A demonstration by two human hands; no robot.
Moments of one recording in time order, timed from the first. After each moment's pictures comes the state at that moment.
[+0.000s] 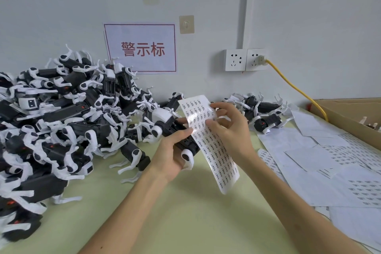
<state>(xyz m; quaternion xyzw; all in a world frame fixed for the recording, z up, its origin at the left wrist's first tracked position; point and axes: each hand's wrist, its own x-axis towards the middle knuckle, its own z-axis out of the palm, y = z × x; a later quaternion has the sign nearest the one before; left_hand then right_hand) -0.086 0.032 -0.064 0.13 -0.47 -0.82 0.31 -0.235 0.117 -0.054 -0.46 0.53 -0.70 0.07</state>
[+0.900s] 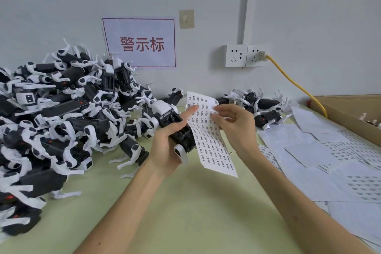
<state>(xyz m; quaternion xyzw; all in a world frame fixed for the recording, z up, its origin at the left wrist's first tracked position) -0.080 0.034 -0.055 0.07 -0.52 -0.79 0.32 -0.249 0.116 -0.057 -0.41 0.60 -0.69 0.03</state>
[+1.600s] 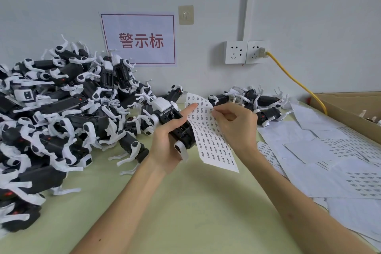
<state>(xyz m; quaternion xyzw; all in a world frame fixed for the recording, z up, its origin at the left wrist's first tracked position) -0.081 0.035 -0.057 0.10 -0.50 -0.80 0.32 -0.241 0.119 -0.057 -0.42 0.63 -0.64 -0.08</state>
